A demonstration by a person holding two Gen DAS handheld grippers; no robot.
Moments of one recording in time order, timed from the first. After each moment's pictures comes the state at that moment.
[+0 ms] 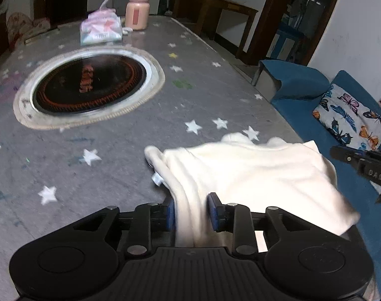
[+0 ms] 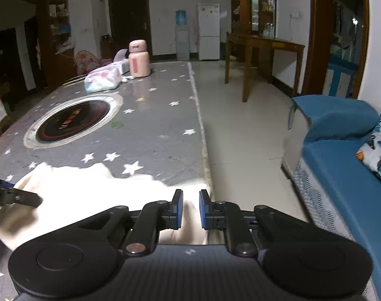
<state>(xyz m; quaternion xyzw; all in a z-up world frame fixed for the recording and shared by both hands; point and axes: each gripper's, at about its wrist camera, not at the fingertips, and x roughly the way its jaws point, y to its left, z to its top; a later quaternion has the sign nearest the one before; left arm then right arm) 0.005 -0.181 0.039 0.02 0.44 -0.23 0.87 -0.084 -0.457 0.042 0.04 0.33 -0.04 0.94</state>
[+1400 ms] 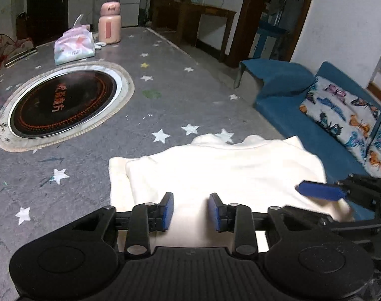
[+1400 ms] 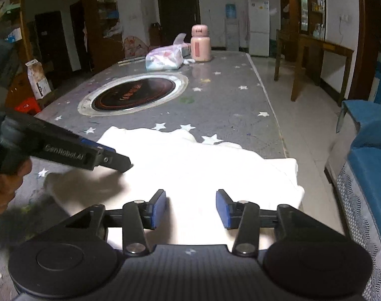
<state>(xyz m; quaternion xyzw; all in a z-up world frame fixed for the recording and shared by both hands) -0.007 -0.210 0.036 0.04 0.41 -0.28 0.87 -0.111 -0.393 0.023 0.02 0.34 0.07 0.94</state>
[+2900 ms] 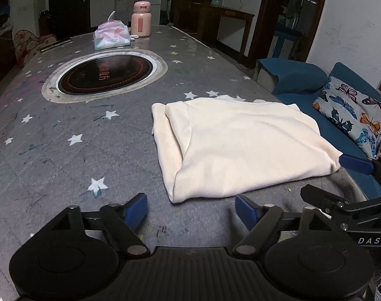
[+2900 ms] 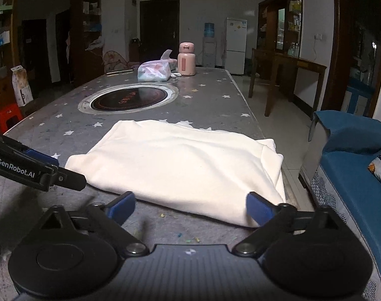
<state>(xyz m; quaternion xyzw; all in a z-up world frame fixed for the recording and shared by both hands) -0.099 -0.153 0.033 0.04 0.41 -0.23 0.88 -0.183 -0.353 0.025 -0.01 0.30 0.00 0.95</state>
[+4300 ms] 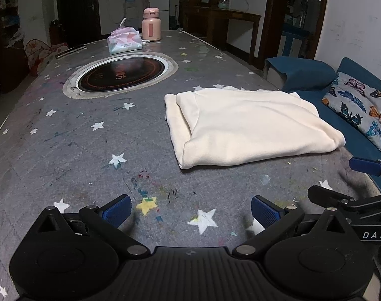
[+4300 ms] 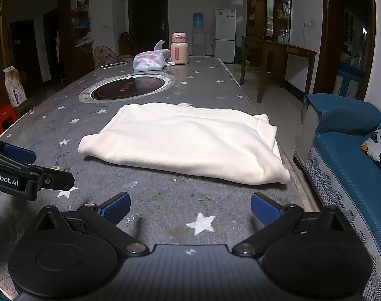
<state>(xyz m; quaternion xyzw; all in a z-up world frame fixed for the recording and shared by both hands) -0.142 -0.143 0.034 0.07 0.40 -0.20 0.89 -0.218 -0.341 0.024 0.01 0.33 -0.01 0.94</state>
